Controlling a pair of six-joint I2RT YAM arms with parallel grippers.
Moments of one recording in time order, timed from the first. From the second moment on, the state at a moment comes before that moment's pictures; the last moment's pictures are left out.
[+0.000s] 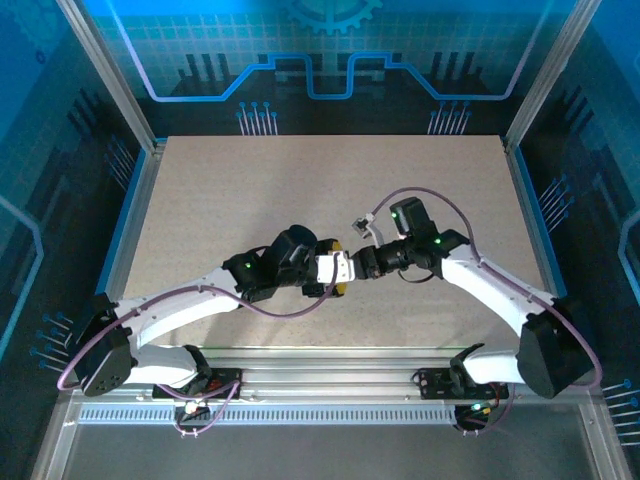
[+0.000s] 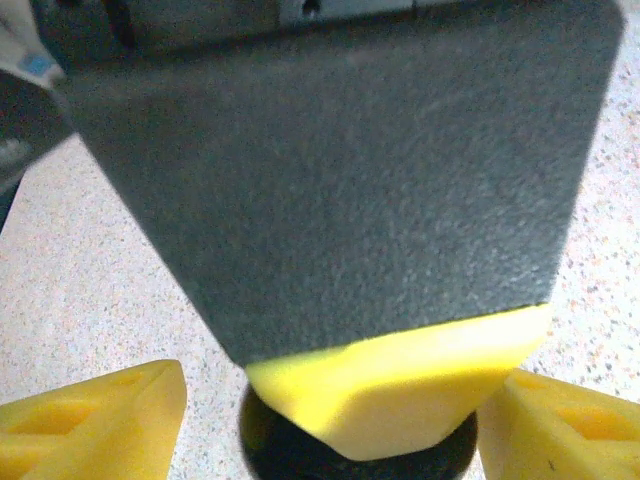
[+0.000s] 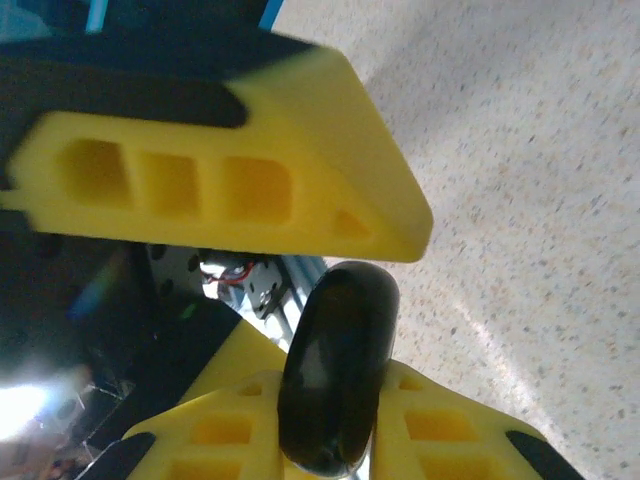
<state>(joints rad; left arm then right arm) -0.86 1.30 0.90 -0.23 0.12 0.62 0.49 1.30 0.89 -0.45 -0.88 0.32</state>
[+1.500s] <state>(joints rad) -0.58 1.05 0.62 0.15 0.59 0.13 0.42 1.00 0.70 -0.10 -0.85 -0.25</state>
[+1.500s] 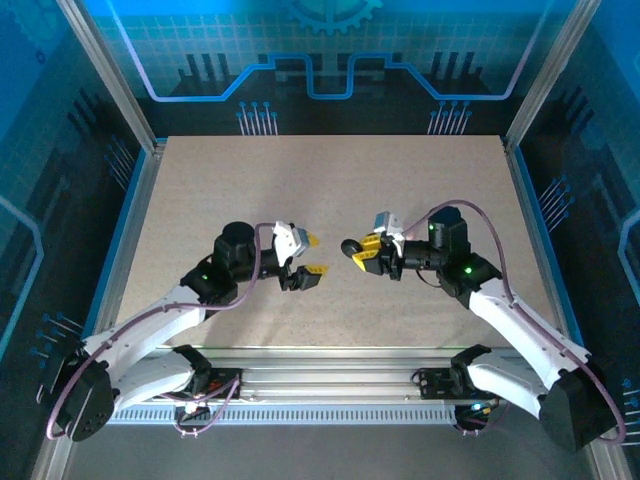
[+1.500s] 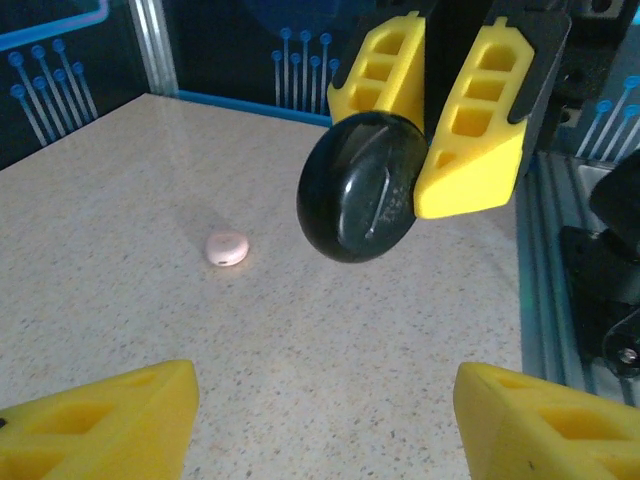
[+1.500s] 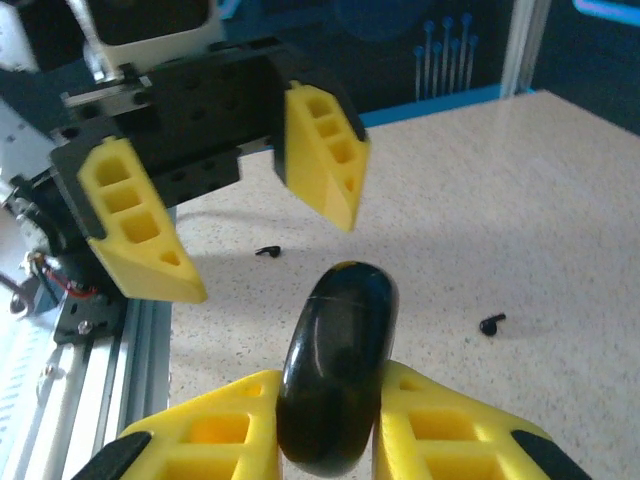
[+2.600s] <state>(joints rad) -0.61 1.16 0.68 0.18 0.89 0.26 0.46 1.09 0.75 -0.24 -1.09 -0.62</state>
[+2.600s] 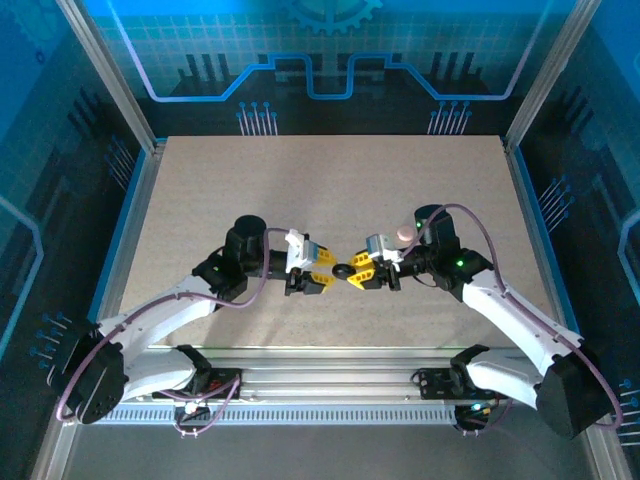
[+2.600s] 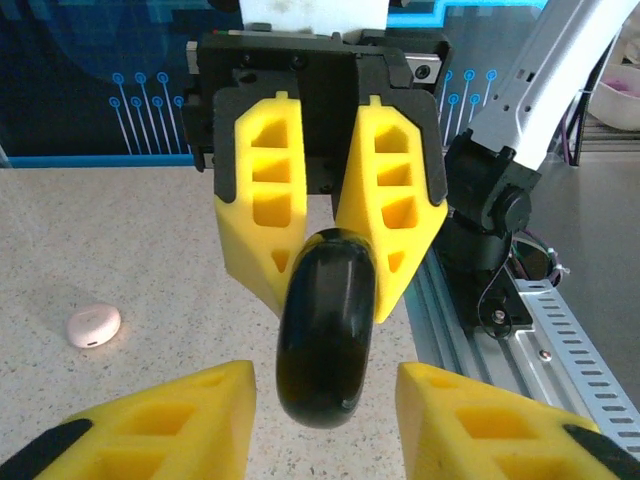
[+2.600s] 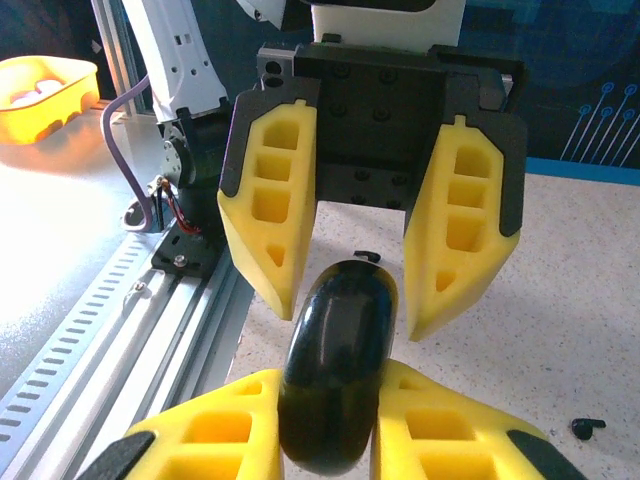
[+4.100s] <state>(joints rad) -0.68 1.18 0.89 -0.38 0.51 0.49 0.59 1.12 0.91 -0.44 -0.70 -0.65</state>
